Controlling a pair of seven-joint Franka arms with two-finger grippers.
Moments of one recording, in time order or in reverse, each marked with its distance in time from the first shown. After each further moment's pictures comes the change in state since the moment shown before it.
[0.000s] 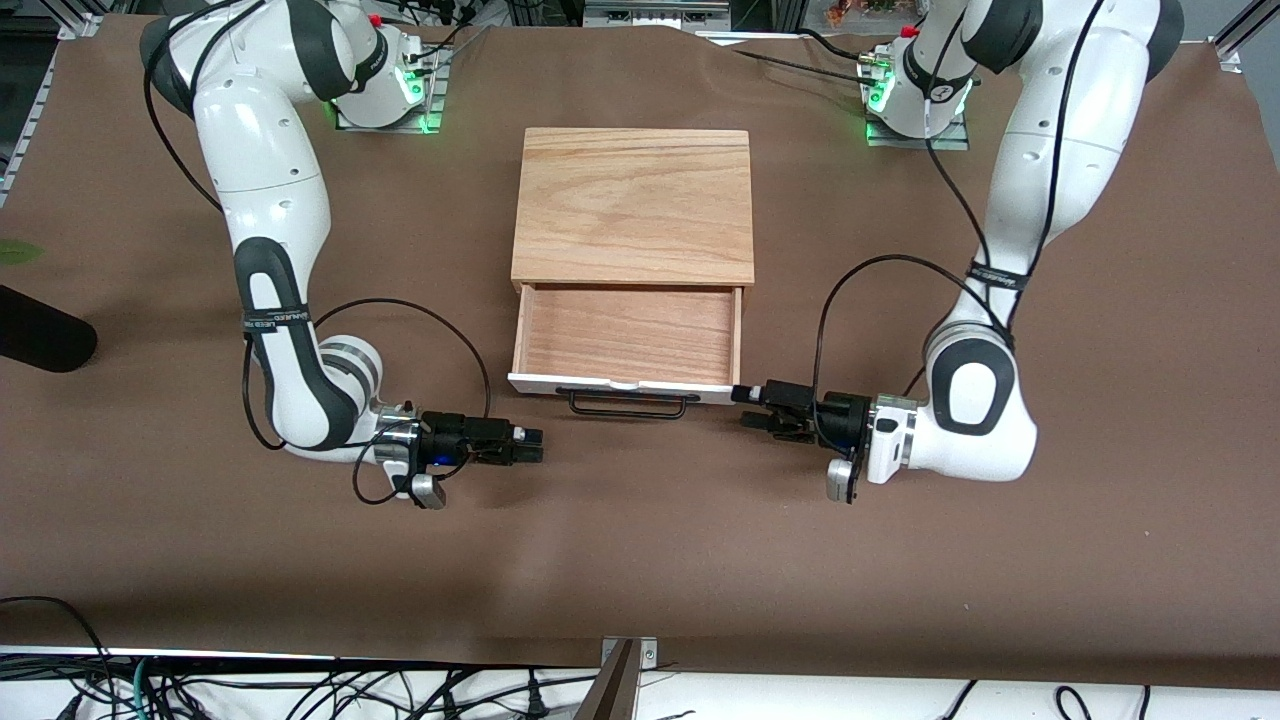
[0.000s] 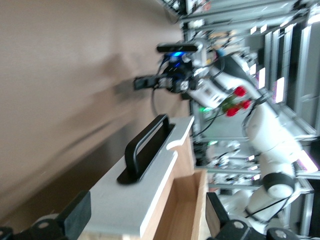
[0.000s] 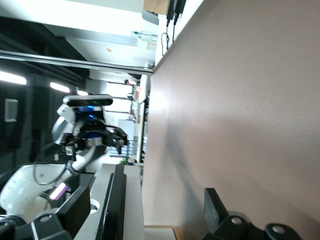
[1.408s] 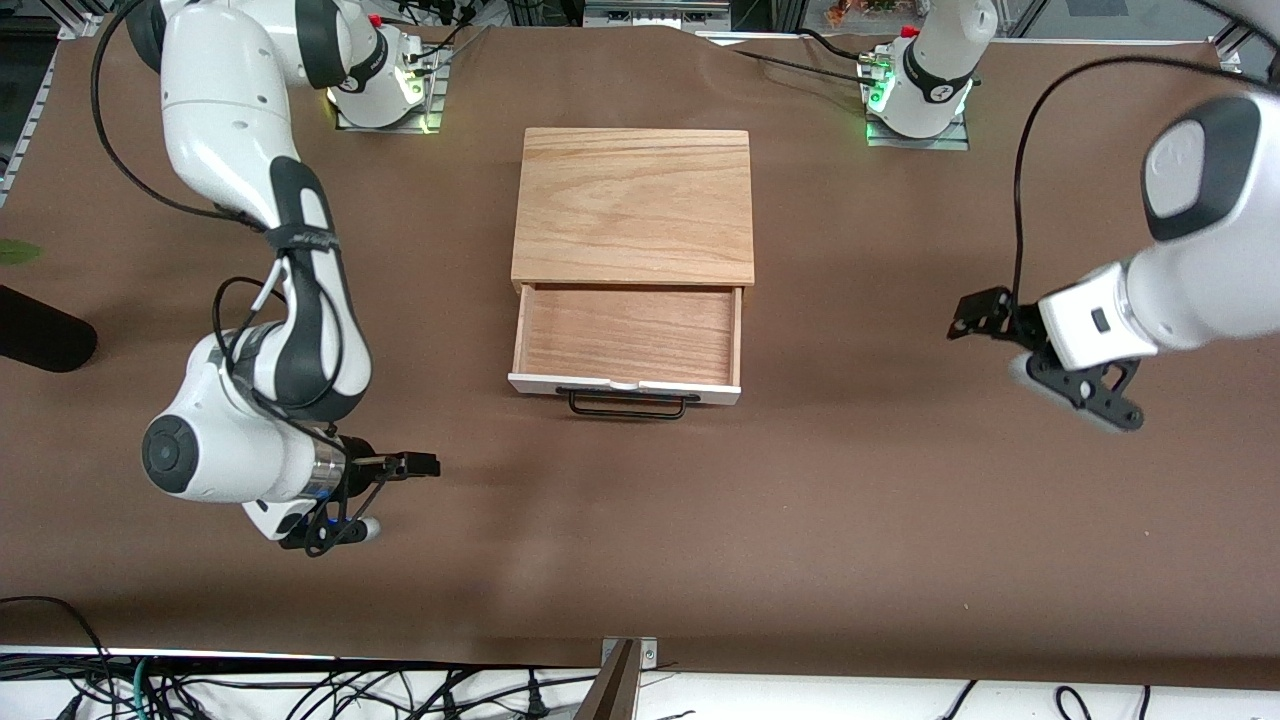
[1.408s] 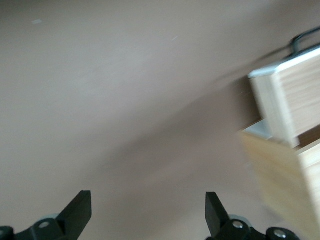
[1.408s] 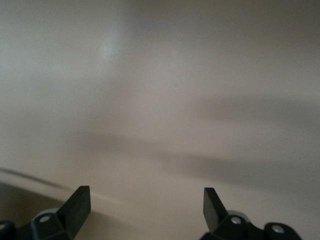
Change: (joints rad) left arm 0.017 -0.579 0.069 -0.141 1.111 -0.114 -0.345; right arm 0.096 -0.108 -0.193 0.329 -1.230 0.025 0.812
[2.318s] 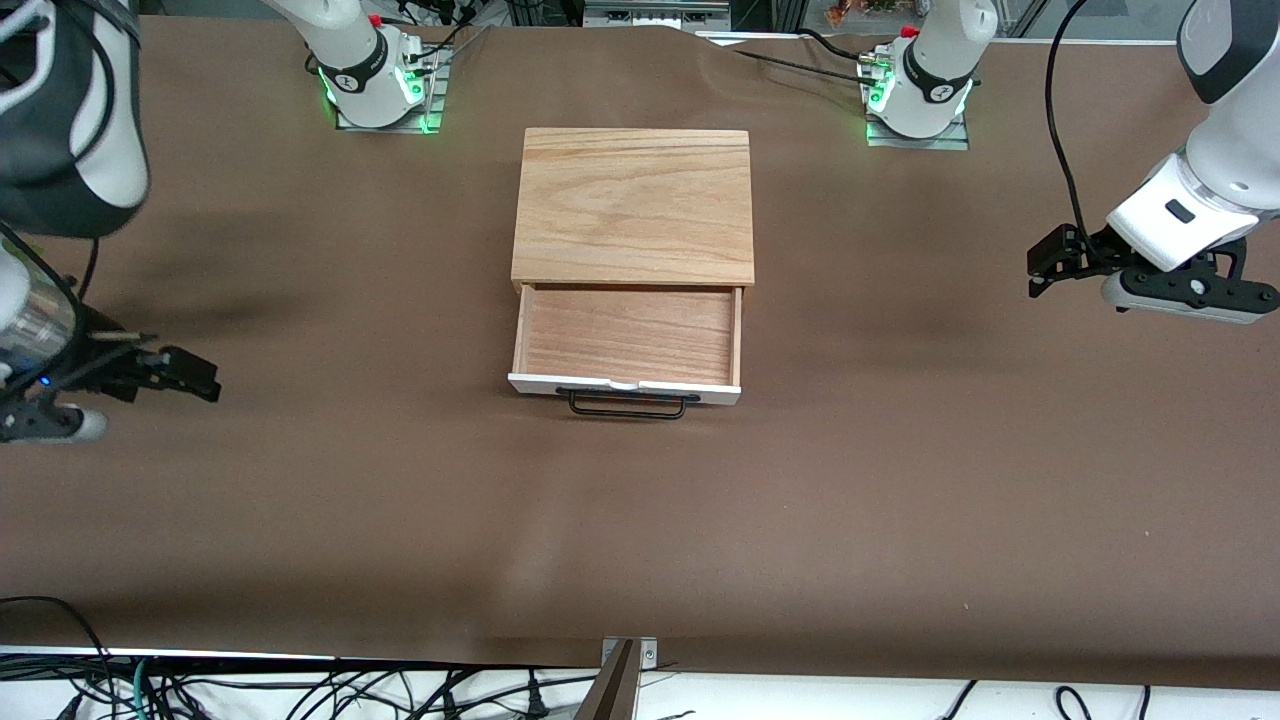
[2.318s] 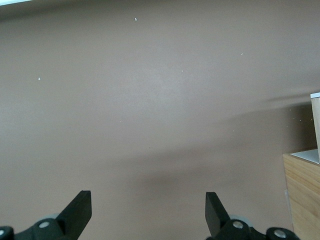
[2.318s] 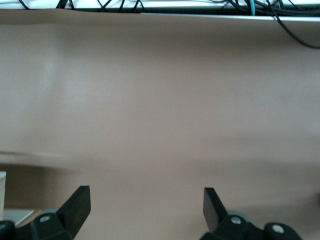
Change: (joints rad) left arm 0.046 -0.271 0.008 -0.280 0.097 0.160 -0.220; right arm -0.136 -0.566 0.037 -0.373 -0.312 -0.068 0.013
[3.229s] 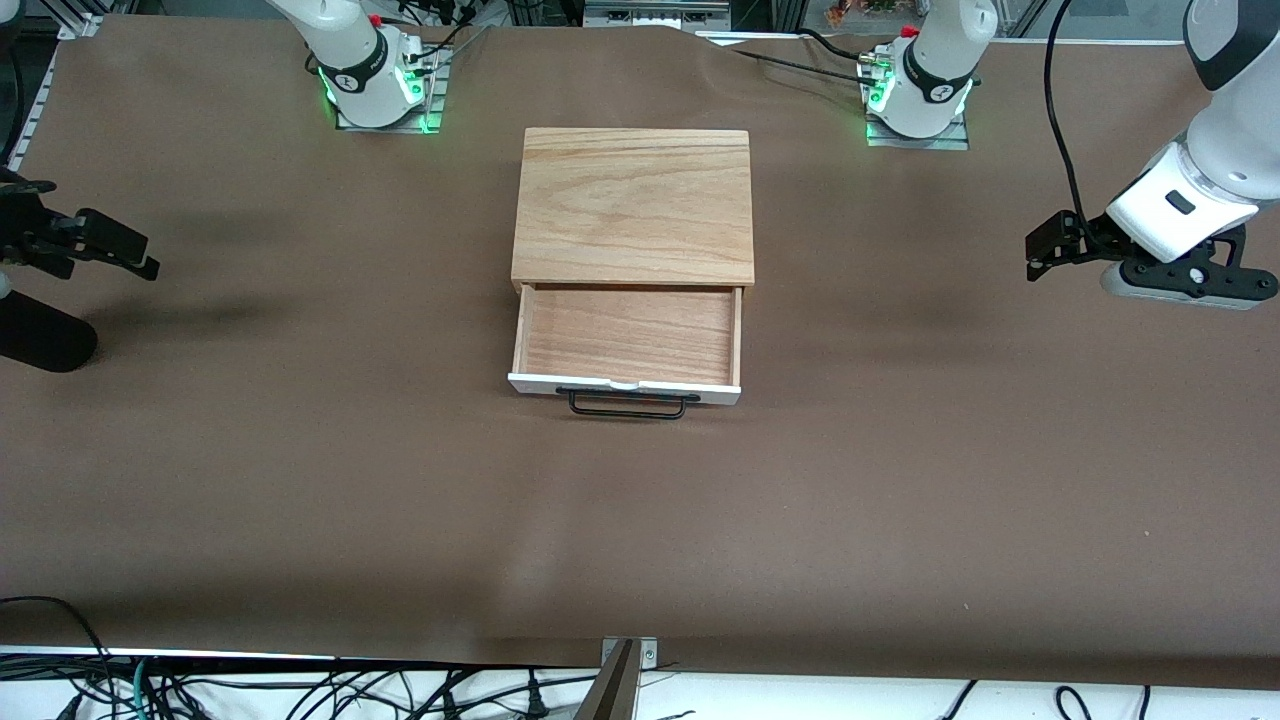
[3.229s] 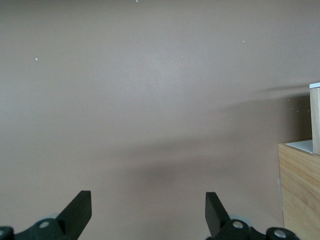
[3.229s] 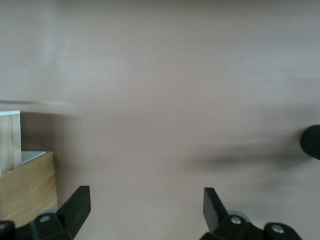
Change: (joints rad) left arm -0.003 -0.004 -0.006 0.015 0.000 -0.070 -0.034; right arm -0.138 -0.267 0.123 -0.182 -0.055 -0.169 0.001
